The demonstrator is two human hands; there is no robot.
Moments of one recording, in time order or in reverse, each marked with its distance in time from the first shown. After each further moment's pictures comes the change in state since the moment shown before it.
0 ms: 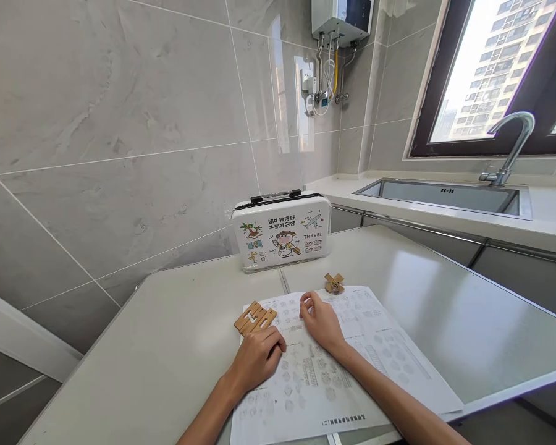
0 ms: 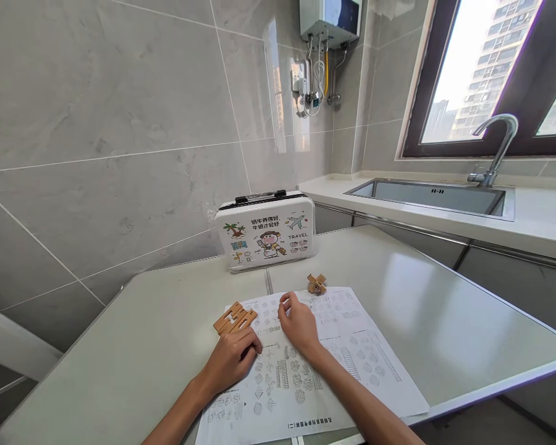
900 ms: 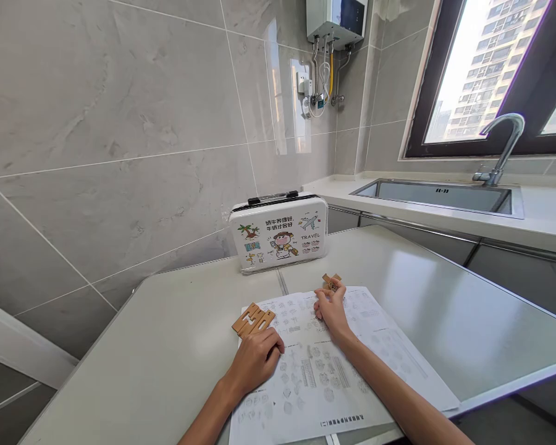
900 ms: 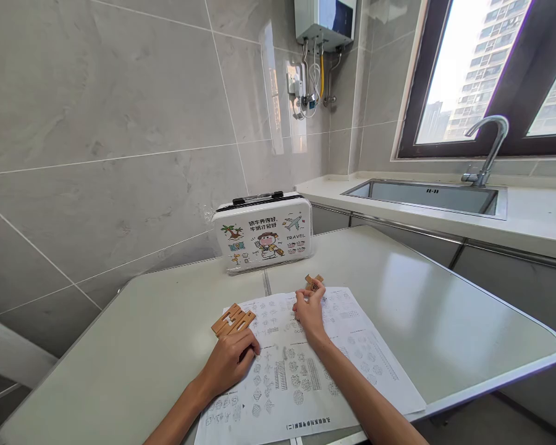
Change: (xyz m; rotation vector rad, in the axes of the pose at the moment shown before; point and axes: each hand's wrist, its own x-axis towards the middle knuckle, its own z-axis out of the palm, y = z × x) left_hand 0.000 -0.003 0.003 -0.009 0.017 0.006; right_hand 0.023 0.023 -0.007 0.700 0.268 0.378
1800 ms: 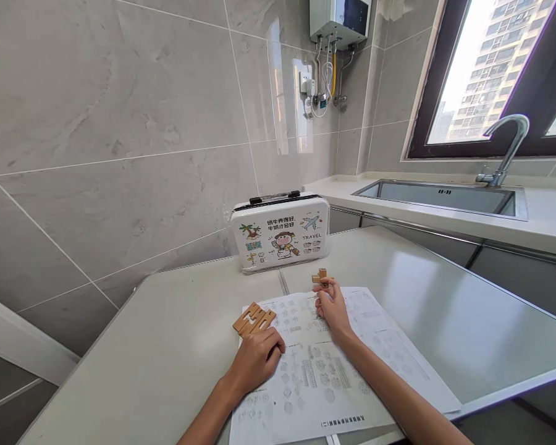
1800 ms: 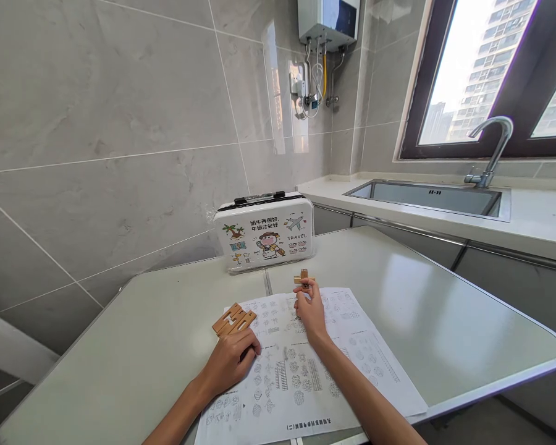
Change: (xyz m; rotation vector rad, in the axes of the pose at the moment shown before) left_hand 0.001 0.003 -0.003 -0.022 -0.011 -0.006; right_hand -0.005 -0.013 -0.001 0.007 -0.092 -0.063
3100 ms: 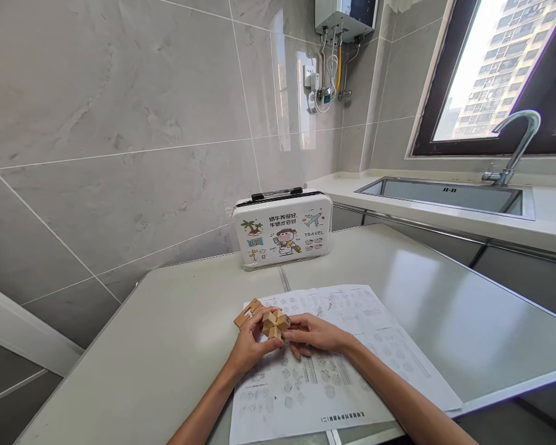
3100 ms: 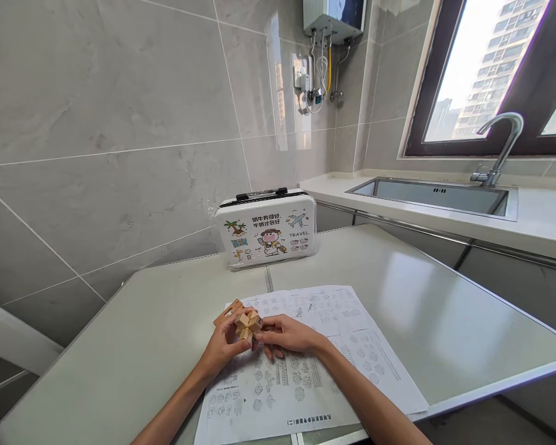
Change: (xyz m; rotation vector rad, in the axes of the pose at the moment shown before) left_hand 0.008 -0.002 -0.011 -0.894 0.149 -0.346; right_hand -0.040 -0.038 0.011 -0.099 -1.178 0.192
